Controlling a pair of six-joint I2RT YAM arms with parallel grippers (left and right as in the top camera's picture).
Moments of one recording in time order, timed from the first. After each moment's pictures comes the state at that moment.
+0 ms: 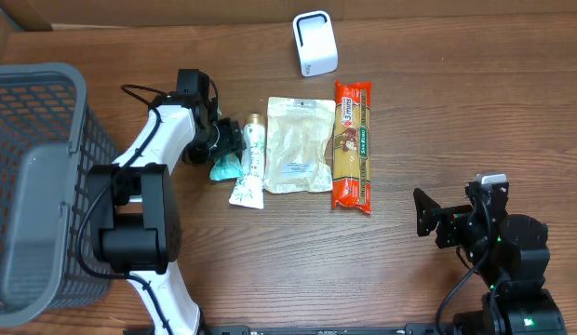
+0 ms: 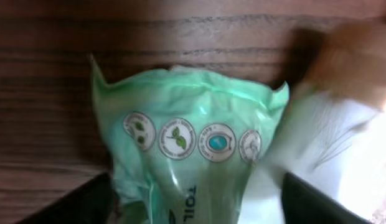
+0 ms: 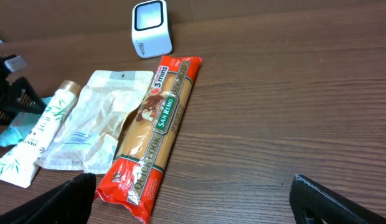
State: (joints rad) left arm -0.03 2.02 1.40 -0.78 0.19 -0.30; right arm 0.07 0.47 0.44 -0.44 -0.20 0.12
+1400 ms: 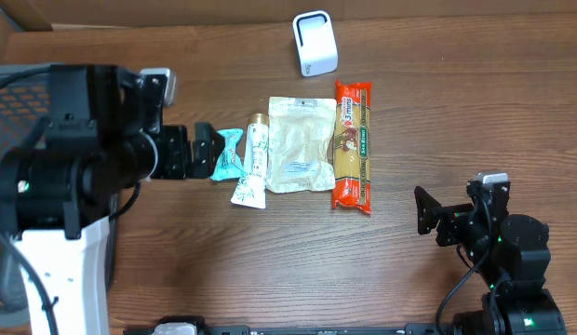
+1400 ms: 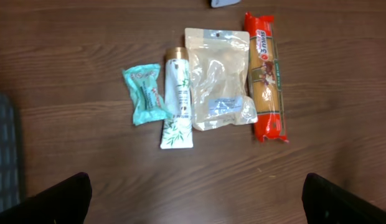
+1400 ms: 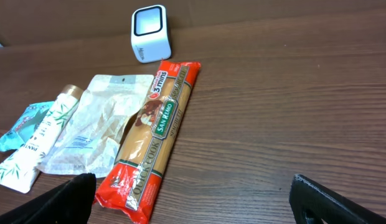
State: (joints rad) left arm 0.00 1.33 1.85 -1.50 0.26 -0.04; right arm 0.07 0.47 0.44 -0.42 -0.19 0.12
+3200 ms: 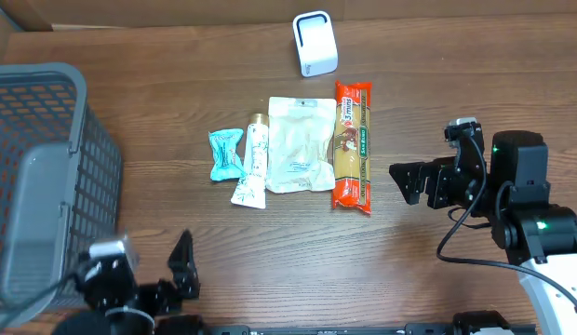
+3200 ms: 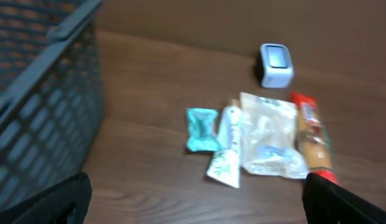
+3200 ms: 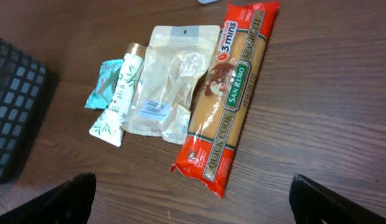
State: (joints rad) left arm 0.07 0.32 1.04 -1.15 0.02 -0.17; right arm 0.07 1.02 0.92 -0.72 -0.49 0.12
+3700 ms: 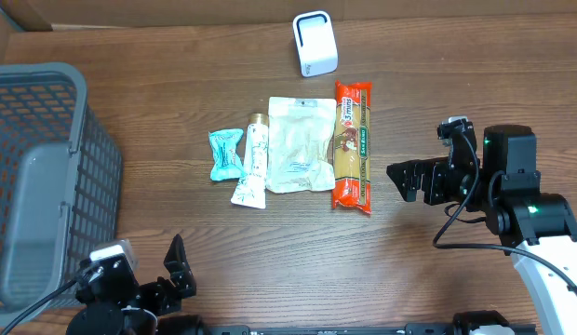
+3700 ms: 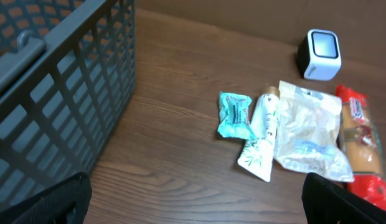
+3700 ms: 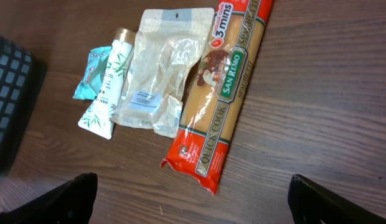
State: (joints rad) left arm 0.07 0.27 0.94 -1.16 -0.09 -0.22; right arm 0.07 1.09 0.92 -0.71 -0.49 0.10
